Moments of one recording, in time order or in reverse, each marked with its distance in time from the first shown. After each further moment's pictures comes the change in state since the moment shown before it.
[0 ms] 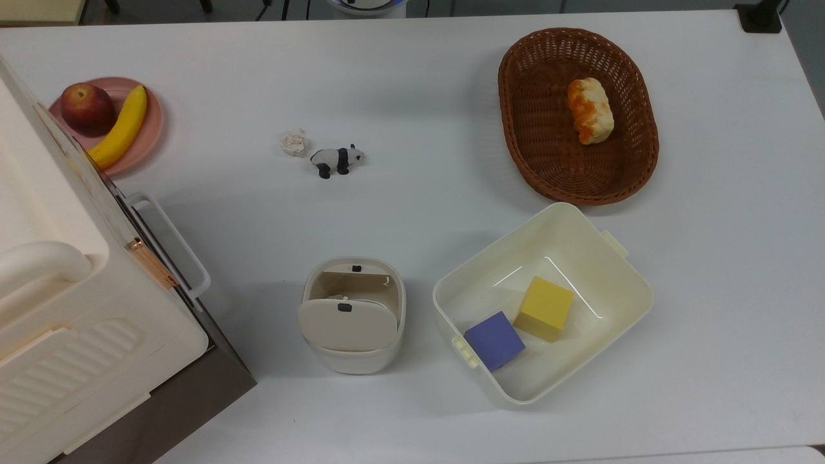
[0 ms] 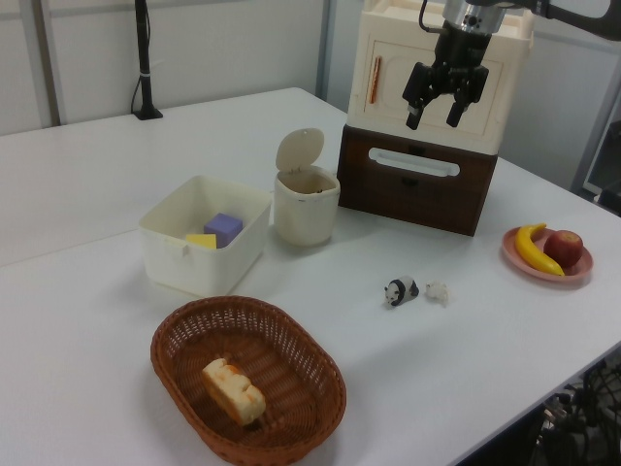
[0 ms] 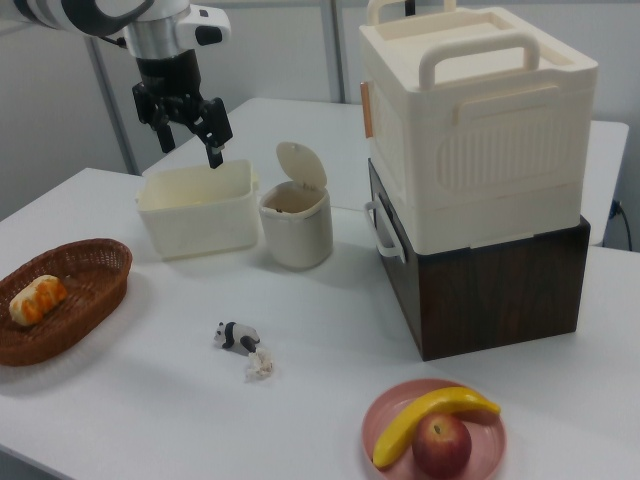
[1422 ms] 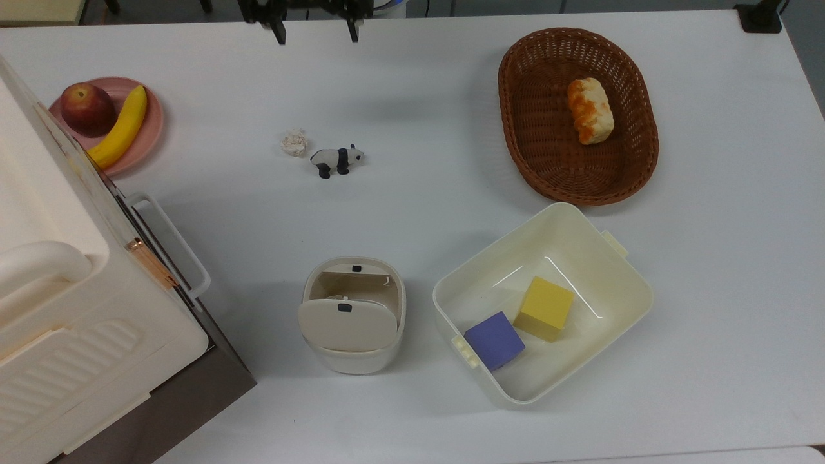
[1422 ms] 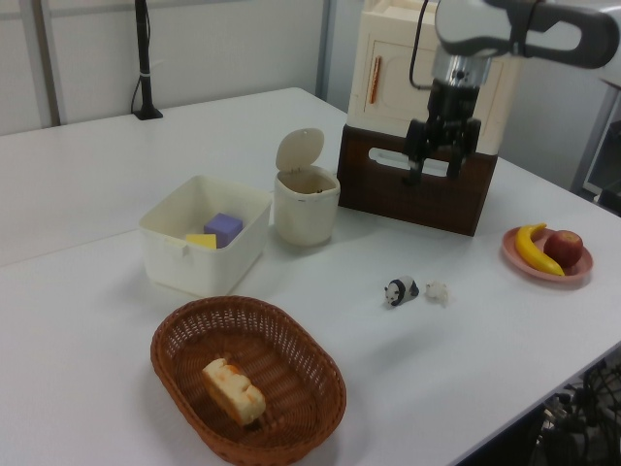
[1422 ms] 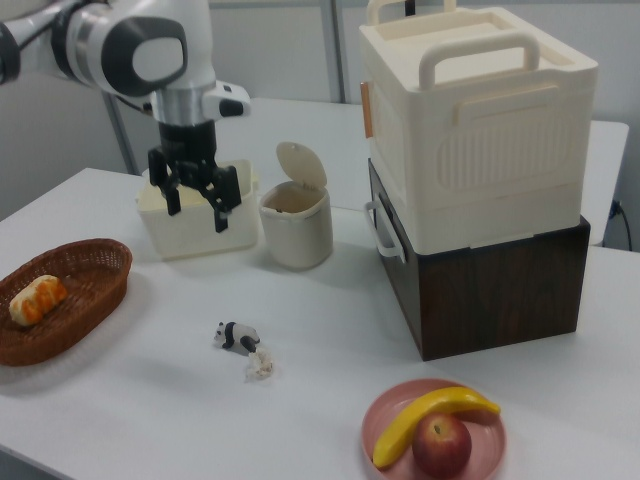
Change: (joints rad) arm -0.003 0.031 -0.003 -0.173 -0.017 0.022 -0.053
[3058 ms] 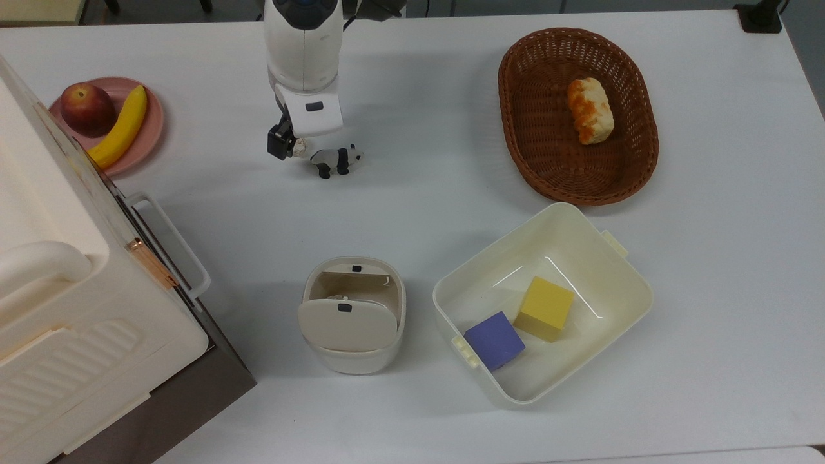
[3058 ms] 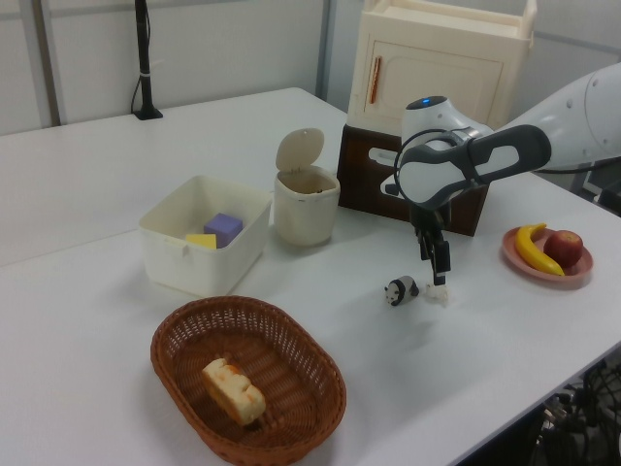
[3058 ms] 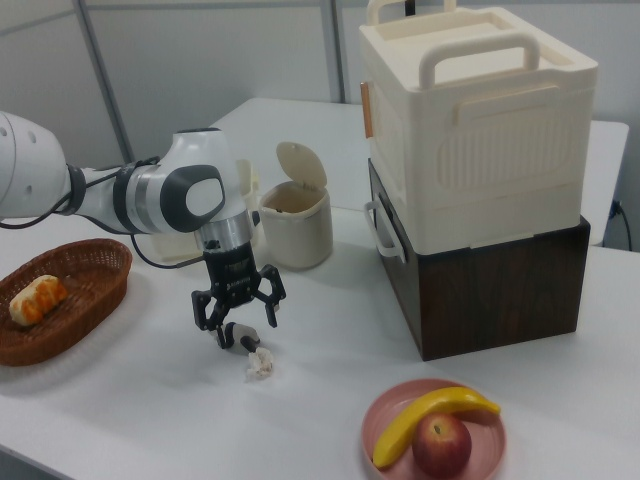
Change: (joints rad) arm -0.020 0.155 0.040 -0.333 -0.307 0.415 -0.947
